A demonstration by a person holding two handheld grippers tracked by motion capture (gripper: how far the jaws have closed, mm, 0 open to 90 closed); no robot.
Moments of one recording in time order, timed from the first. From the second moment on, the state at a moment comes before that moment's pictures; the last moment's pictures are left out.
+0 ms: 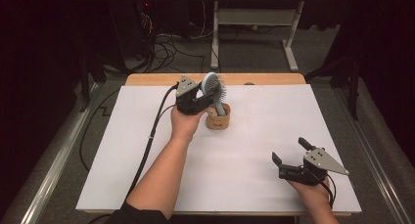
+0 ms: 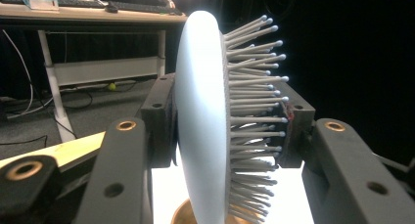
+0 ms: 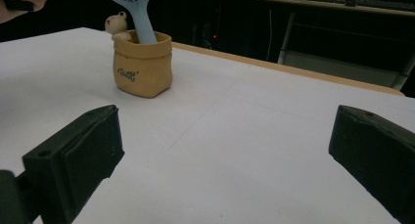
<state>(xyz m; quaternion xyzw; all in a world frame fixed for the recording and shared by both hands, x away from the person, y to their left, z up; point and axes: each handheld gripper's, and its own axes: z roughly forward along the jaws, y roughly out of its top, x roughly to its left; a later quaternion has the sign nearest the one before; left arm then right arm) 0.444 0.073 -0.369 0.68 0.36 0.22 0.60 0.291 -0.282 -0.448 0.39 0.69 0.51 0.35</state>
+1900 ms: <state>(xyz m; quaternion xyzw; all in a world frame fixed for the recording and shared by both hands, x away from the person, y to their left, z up) 0.452 0.108 -0.377 0.69 0.37 0.26 0.56 0.290 -0.280 -0.448 0.39 0.69 0.51 0.35</state>
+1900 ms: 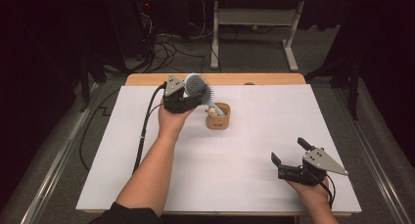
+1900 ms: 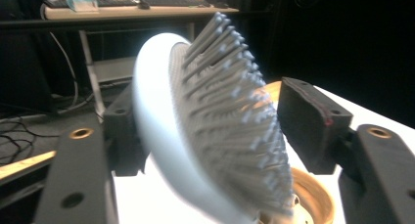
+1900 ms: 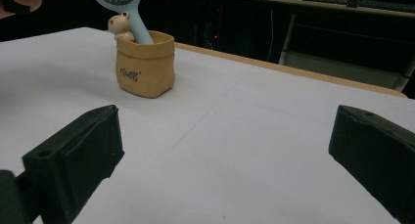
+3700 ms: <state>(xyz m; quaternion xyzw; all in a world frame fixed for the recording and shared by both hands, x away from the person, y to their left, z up) 0.398 0.145 -0.415 0.69 0.37 0.23 0.58 0.289 -0.276 -0.449 0.38 0.69 0.51 0.35</state>
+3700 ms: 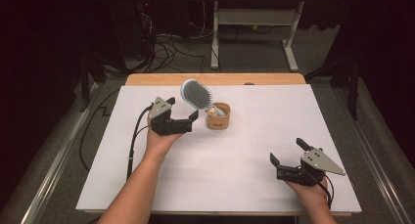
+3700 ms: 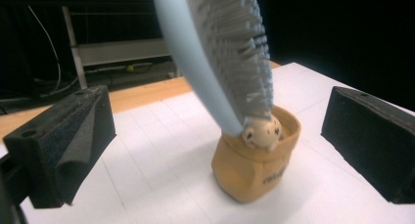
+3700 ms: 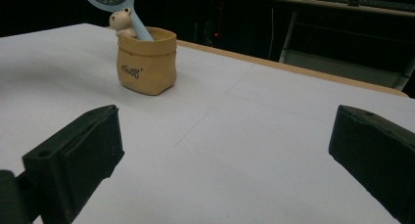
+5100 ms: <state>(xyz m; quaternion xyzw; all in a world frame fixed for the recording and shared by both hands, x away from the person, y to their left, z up) 0.287 0.255 -0.458 0.70 0.38 0.27 0.55 0.279 -0.281 -0.447 0.40 0.68 0.51 0.35</state>
